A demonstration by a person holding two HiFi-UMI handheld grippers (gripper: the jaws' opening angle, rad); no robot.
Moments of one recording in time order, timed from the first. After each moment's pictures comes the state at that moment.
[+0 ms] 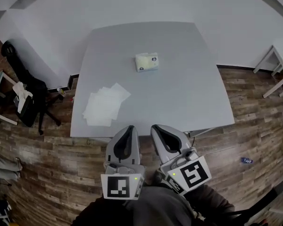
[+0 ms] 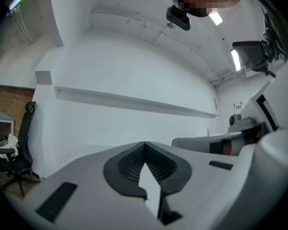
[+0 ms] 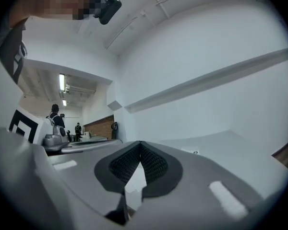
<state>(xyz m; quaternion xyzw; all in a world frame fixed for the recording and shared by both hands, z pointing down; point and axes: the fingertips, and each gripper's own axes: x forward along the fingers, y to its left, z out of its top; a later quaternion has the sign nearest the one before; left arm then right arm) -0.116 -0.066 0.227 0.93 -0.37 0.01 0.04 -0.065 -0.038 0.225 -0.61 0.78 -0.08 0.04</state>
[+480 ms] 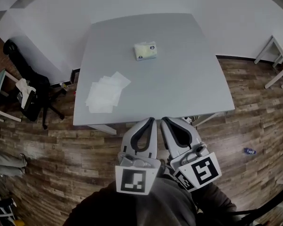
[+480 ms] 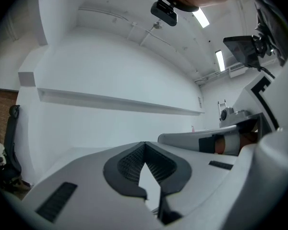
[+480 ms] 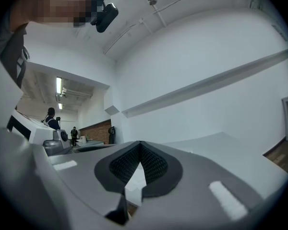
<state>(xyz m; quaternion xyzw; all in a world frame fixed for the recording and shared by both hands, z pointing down) -0.078 0.006 0.212 0.95 -0.30 0.02 0.00 -0.055 0.024 0.205 -0.64 0.76 -0.07 0.07</state>
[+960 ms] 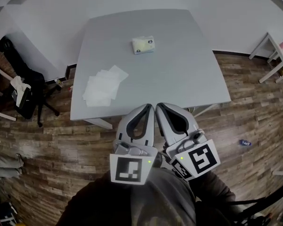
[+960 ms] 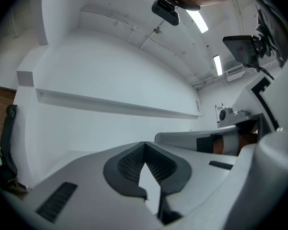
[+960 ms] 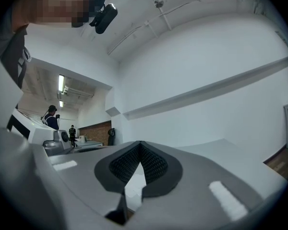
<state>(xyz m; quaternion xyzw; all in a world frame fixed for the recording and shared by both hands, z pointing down) -0.099 -0.005 0.202 0.96 -0.29 0.01 0.03 -0.079 0.010 0.185 -0.64 0.76 -0.04 0.06</state>
